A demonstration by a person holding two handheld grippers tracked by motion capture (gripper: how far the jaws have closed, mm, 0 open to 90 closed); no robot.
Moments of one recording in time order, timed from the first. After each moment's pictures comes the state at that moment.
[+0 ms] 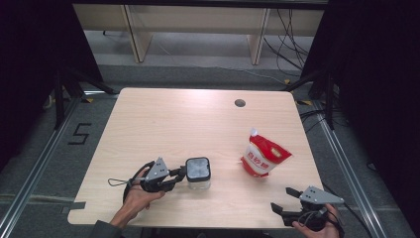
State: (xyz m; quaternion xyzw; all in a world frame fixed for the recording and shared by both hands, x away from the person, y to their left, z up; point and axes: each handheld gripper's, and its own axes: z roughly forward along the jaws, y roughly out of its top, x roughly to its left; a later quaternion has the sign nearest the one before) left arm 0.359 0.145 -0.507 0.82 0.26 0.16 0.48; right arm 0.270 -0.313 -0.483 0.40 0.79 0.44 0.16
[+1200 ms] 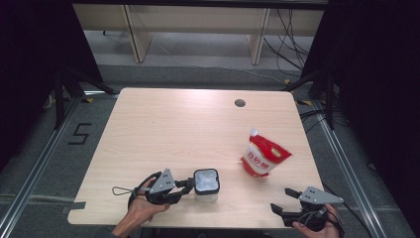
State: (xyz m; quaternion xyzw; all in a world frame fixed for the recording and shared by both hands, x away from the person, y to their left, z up) left arm 0.329 0.126 -0.503 0.83 0.23 0.13 0.49; right arm 0.274 -0.315 -0.484 0.37 0.80 0.44 0.14
